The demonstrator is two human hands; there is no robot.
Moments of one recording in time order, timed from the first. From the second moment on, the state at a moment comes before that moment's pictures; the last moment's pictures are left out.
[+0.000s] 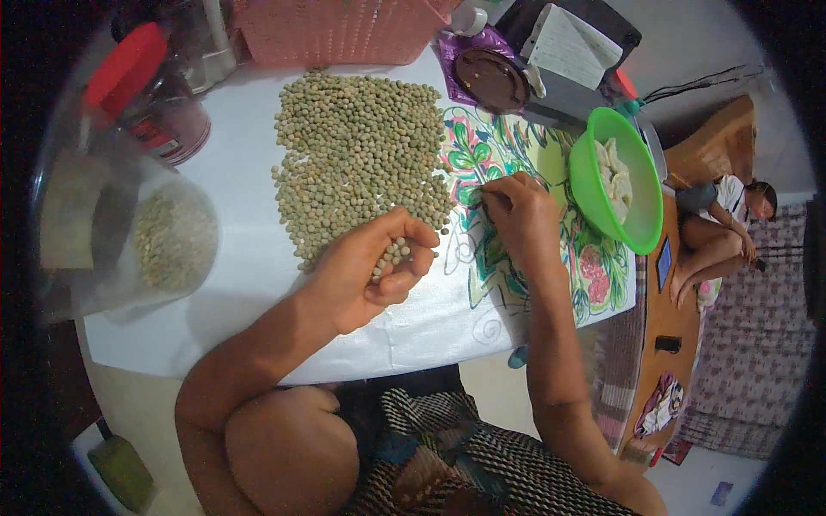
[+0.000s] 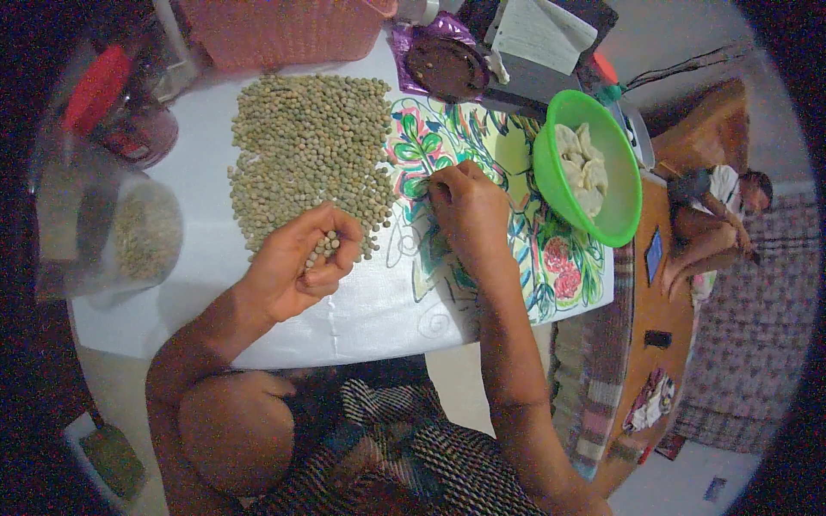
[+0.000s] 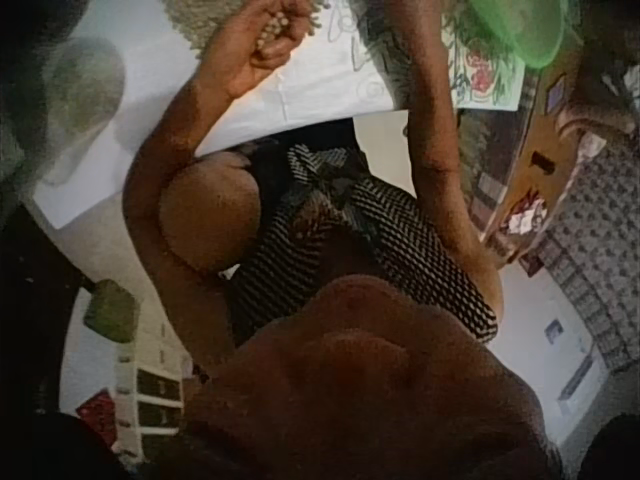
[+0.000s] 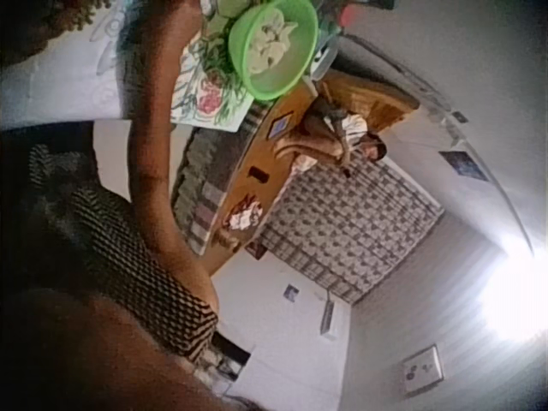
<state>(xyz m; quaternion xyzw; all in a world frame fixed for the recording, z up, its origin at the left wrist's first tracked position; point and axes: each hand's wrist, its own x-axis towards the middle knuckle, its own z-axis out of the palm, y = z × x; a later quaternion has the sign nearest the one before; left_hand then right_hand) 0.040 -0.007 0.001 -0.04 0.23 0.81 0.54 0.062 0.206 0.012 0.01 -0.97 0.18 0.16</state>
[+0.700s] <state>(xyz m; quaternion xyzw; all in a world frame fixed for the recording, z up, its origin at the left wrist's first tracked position) 0.039 -0.015 -0.002 -0.05 0.20 0.83 0.52 0.039 0.159 0.071 0.14 -0.77 0.61 -0.14</state>
